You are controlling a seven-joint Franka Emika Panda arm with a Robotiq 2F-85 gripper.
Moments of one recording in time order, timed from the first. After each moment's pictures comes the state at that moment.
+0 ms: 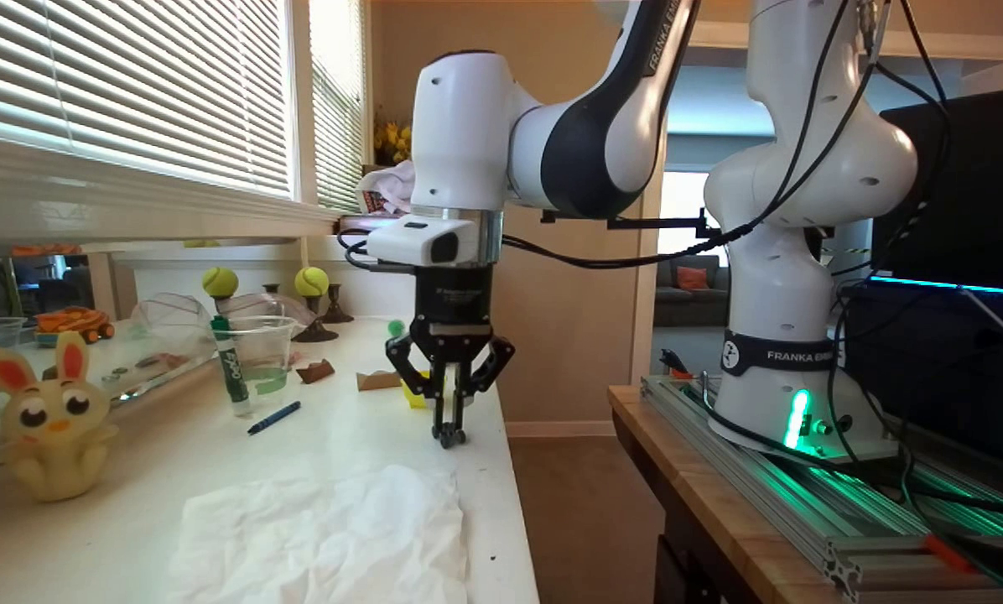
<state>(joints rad) 0.16 0.04 0.12 -2.61 -0.28 2.69 -1.26</state>
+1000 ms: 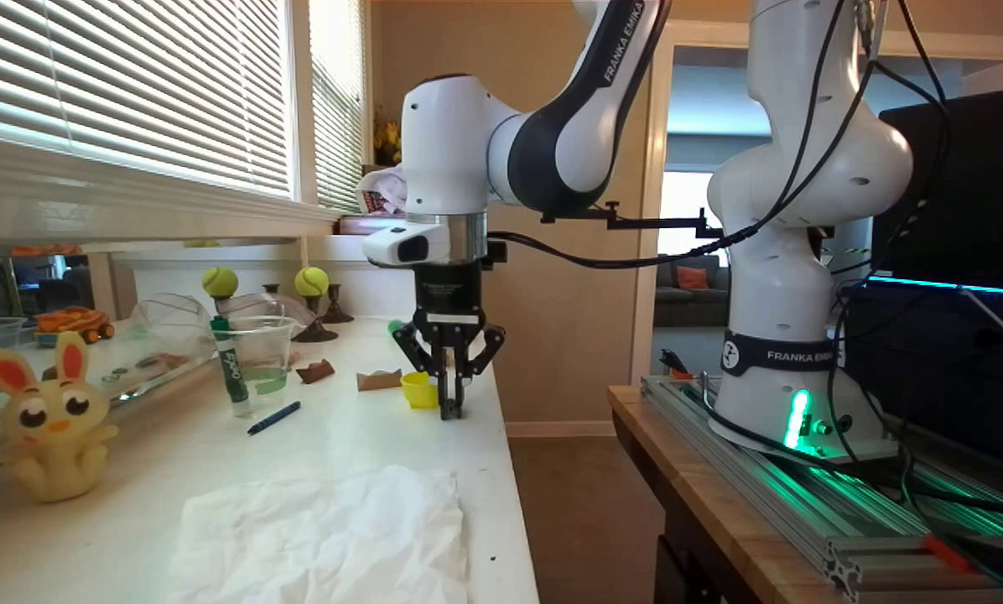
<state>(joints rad) 0.08 0.03 0.05 -2.60 -0.28 2.61 -1.04</state>
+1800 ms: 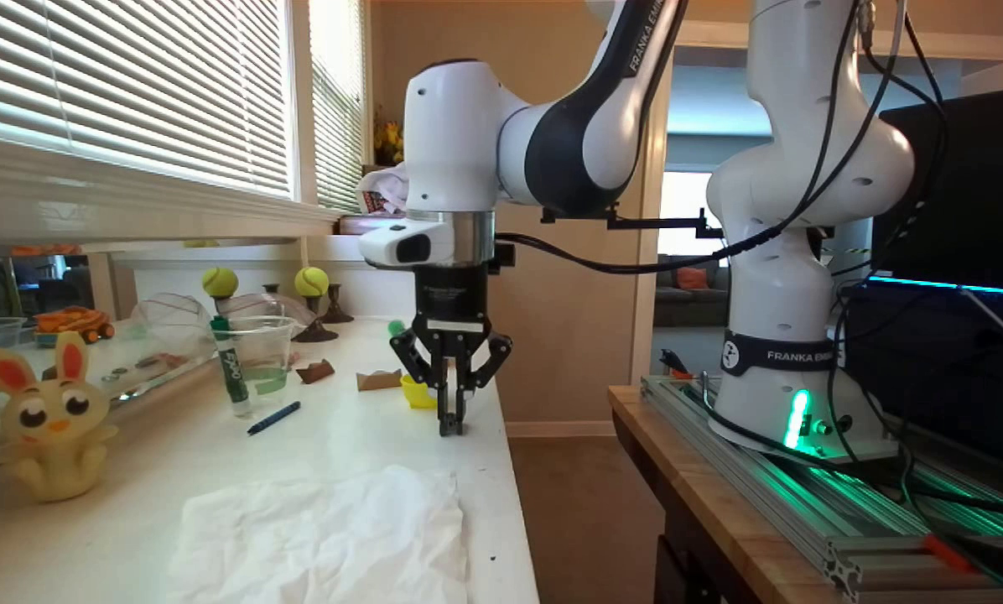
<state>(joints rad) 0.11 0.04 0.13 -2.60 -0.27 2.63 -0.95</state>
